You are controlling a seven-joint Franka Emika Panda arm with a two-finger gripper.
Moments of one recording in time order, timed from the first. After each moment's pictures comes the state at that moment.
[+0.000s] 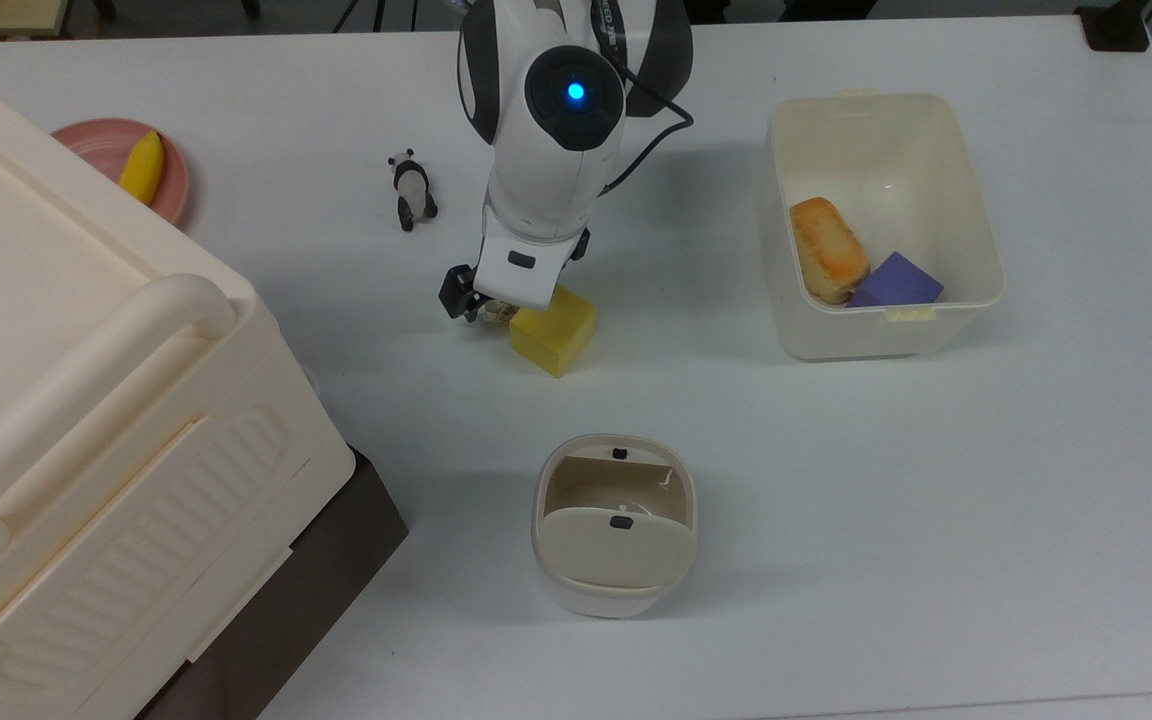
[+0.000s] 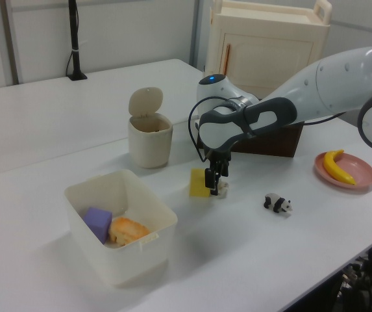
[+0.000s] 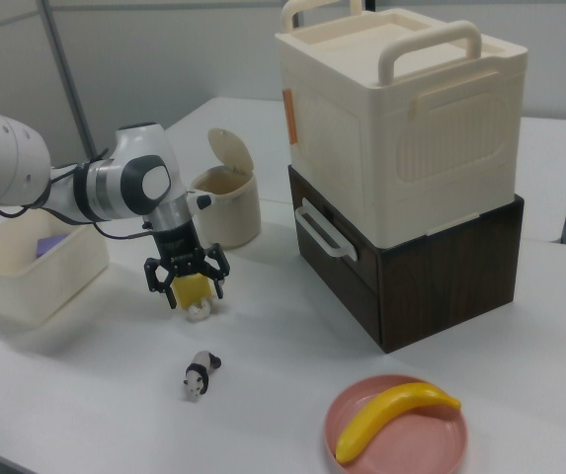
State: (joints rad) arm 0.10 0.39 0.01 -1.82 -0.23 2.10 -0.33
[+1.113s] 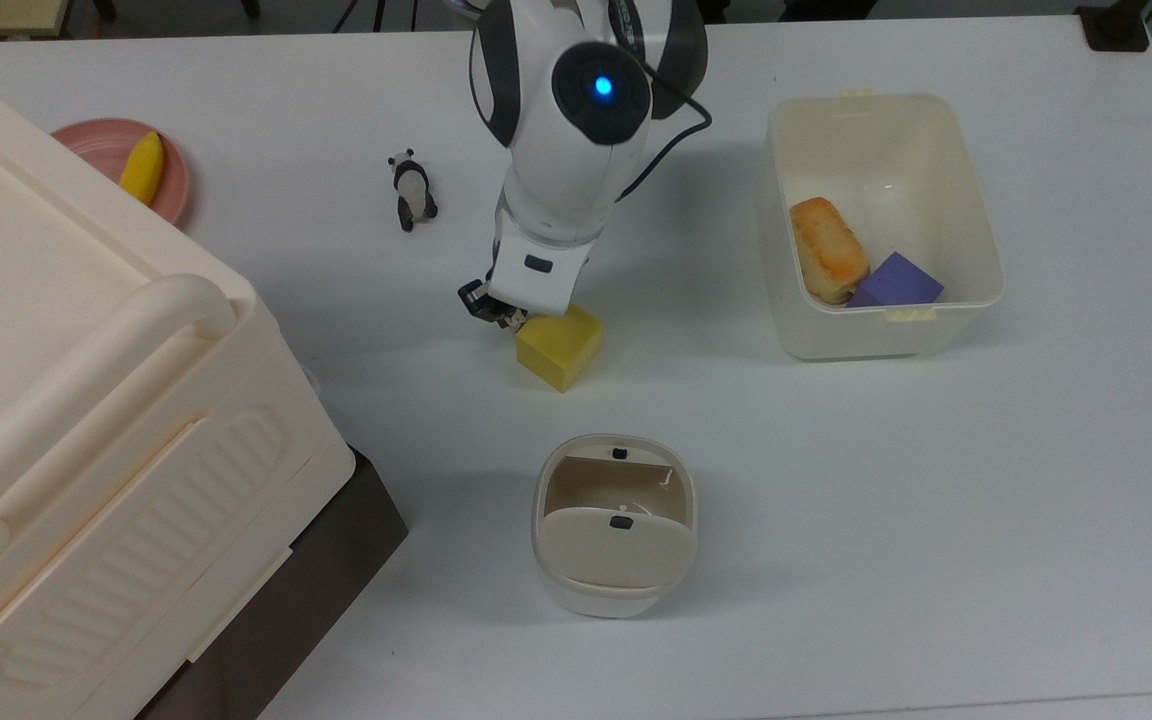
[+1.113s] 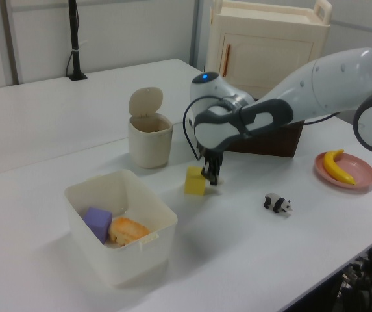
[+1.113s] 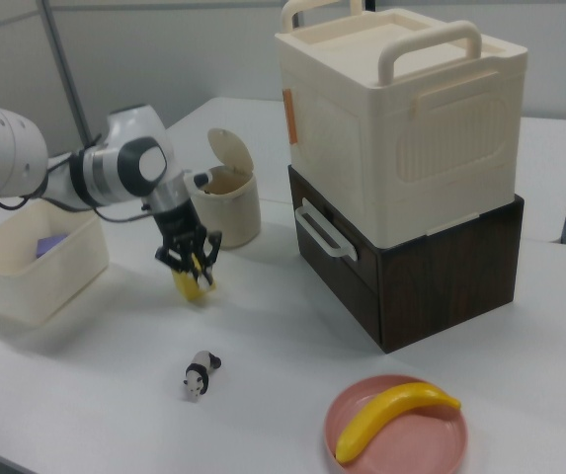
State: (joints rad) arm 0.11 0.40 0.03 -1.75 -0.28 2.10 -0.29
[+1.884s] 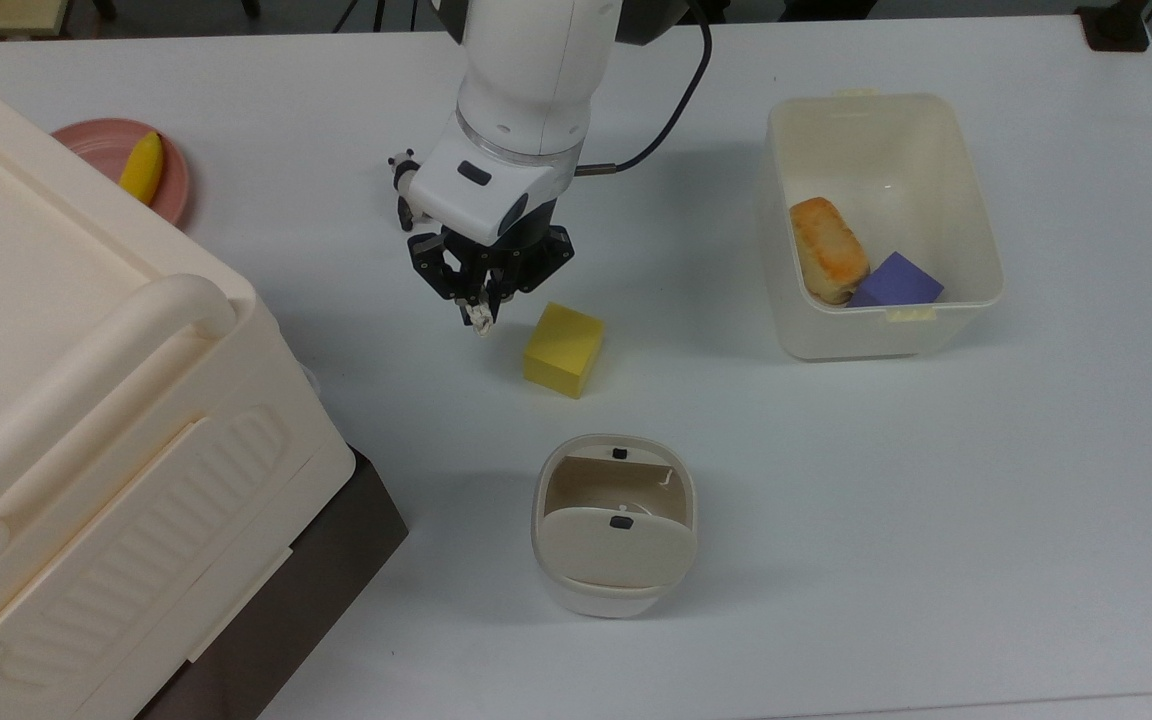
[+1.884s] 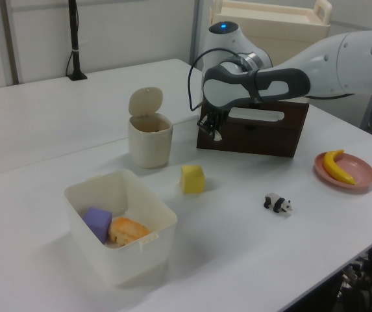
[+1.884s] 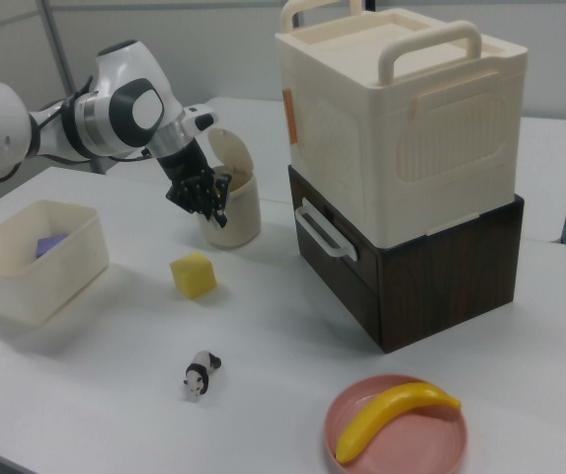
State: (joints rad) arm 0.08 0.33 0.02 -1.62 -0.28 2.10 -0.05
